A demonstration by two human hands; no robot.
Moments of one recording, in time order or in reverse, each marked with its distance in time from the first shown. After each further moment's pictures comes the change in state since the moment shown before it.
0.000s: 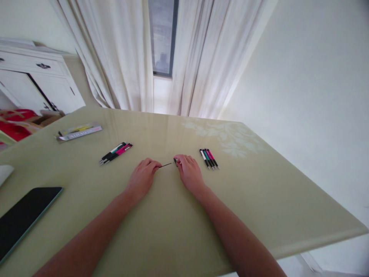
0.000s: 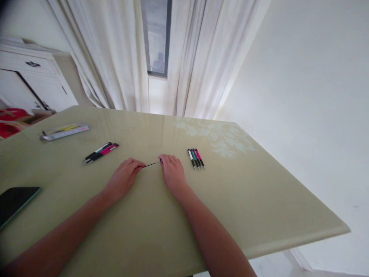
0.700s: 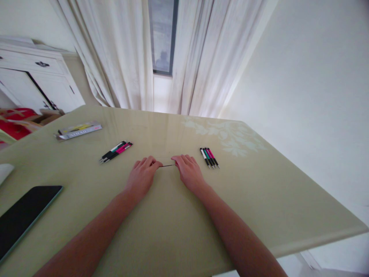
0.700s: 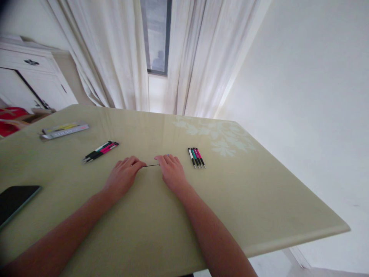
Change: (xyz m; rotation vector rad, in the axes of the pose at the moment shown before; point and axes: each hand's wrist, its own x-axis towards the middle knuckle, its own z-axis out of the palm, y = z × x) left_hand -0.005 0.008 -0.011 0.253 -0.029 0.104; right_hand -0.002 0.003 0.000 -0.074 -0.020 -0.171
